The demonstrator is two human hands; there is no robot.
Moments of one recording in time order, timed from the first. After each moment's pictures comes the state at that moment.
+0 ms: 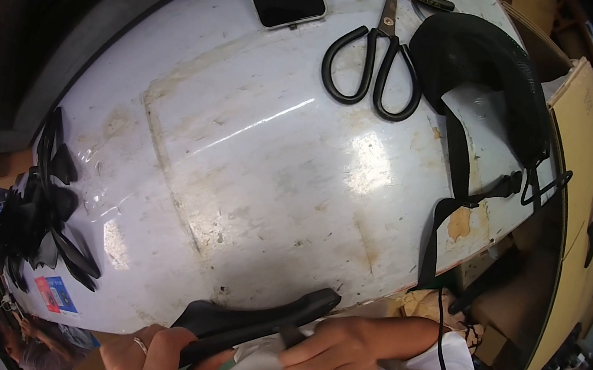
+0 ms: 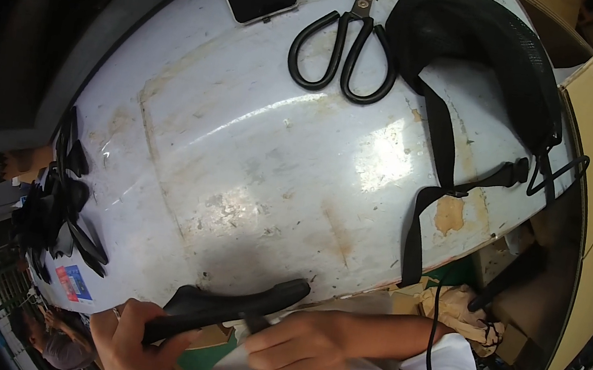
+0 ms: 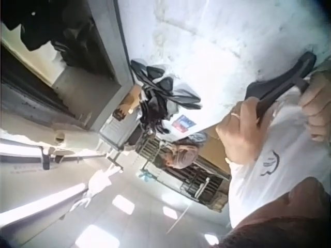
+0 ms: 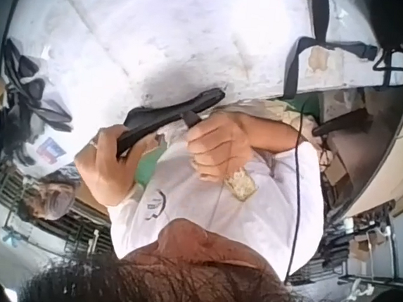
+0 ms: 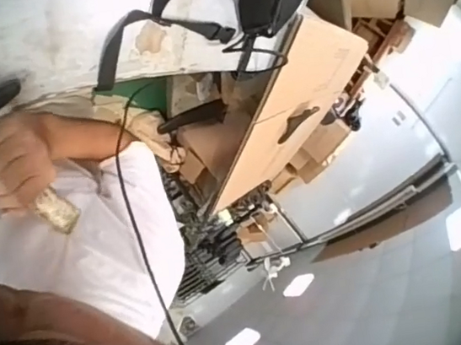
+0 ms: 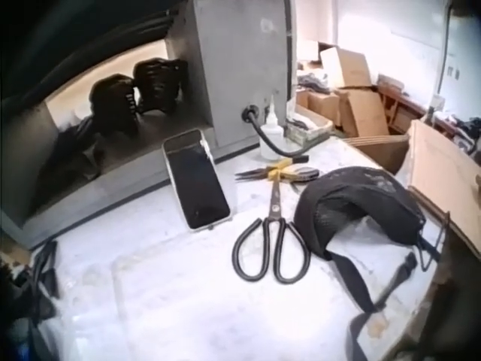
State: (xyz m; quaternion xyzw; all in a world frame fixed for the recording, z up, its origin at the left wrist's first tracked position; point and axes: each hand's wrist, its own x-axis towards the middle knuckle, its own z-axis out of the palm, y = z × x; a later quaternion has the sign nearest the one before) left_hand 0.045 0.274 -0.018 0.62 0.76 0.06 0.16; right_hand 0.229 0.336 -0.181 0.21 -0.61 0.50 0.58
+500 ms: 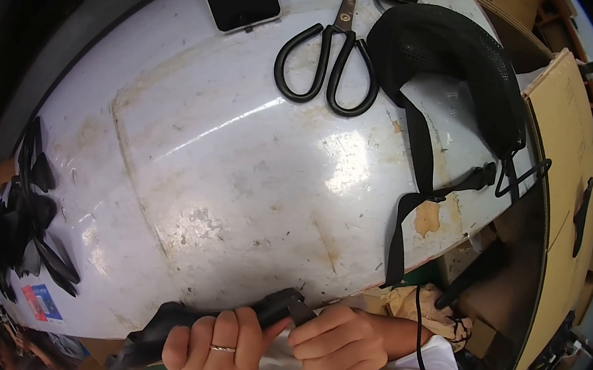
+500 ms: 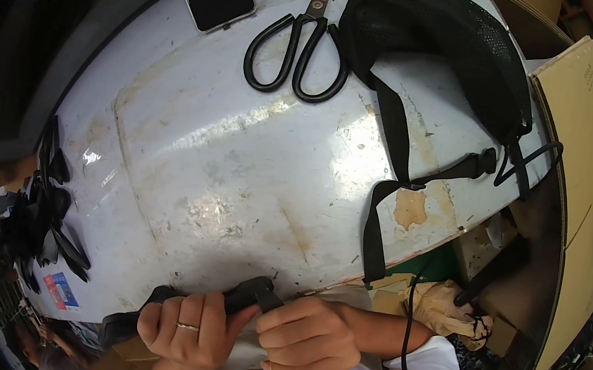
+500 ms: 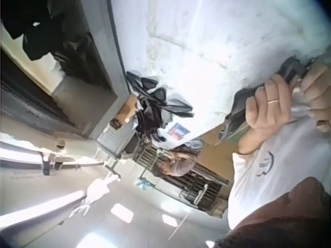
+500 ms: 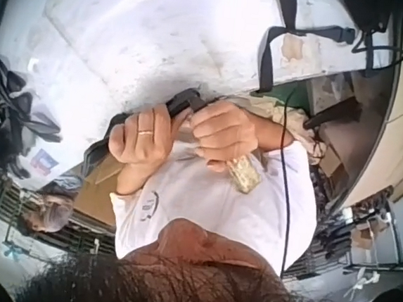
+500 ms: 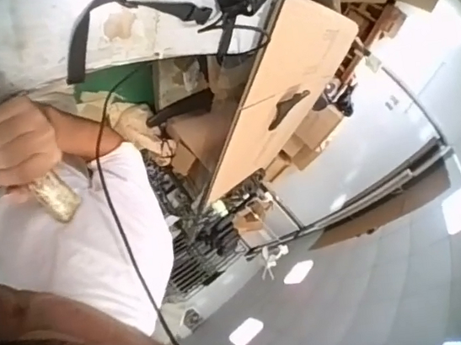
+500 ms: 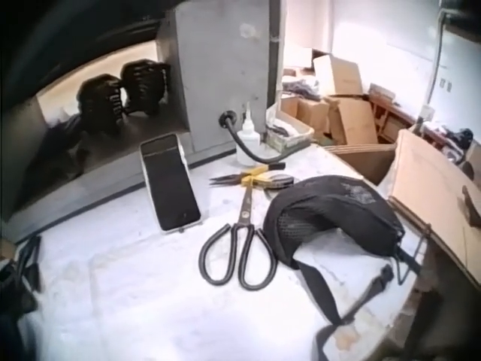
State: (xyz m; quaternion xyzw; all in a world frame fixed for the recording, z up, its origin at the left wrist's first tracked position) left_hand 0.104 0.275 -0.107 0.77 0.62 0.03 -0.15; right_hand 0.271 0.338 -0.190 0.08 -0.65 0.47 0.60
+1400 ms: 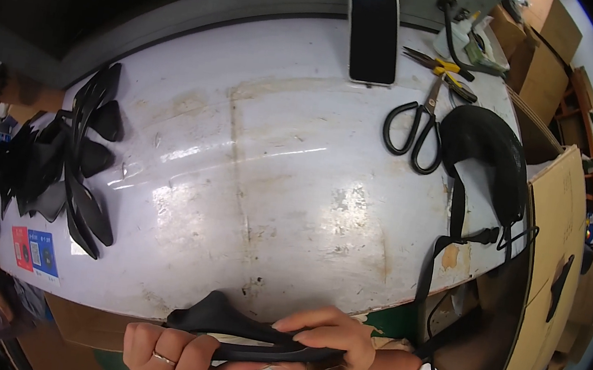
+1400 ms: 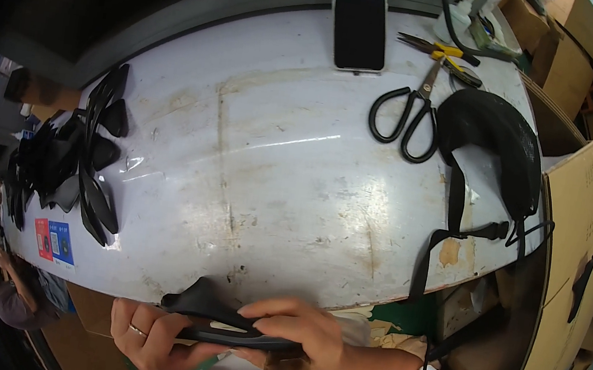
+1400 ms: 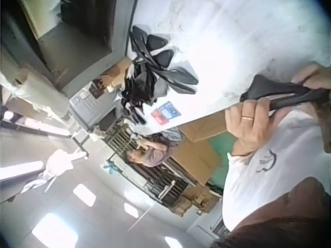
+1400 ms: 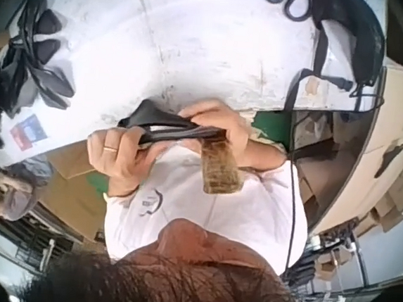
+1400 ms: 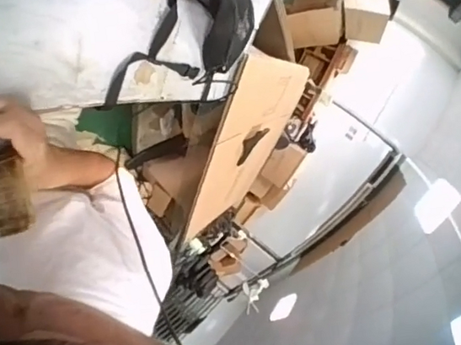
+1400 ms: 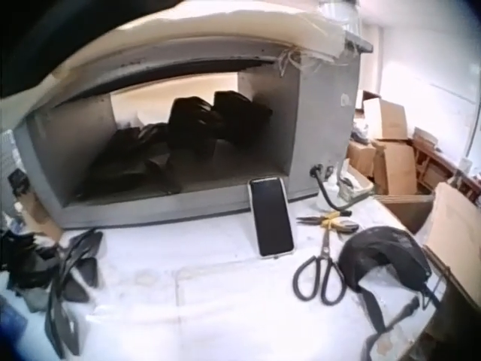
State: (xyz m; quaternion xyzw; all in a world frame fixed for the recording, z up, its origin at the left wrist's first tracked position) left_hand 0.024 0.210 -0.046 0.65 0.73 0.21 -0.05; right_hand 0.214 0.309 -0.124 -0.18 -0.64 0.63 0.41
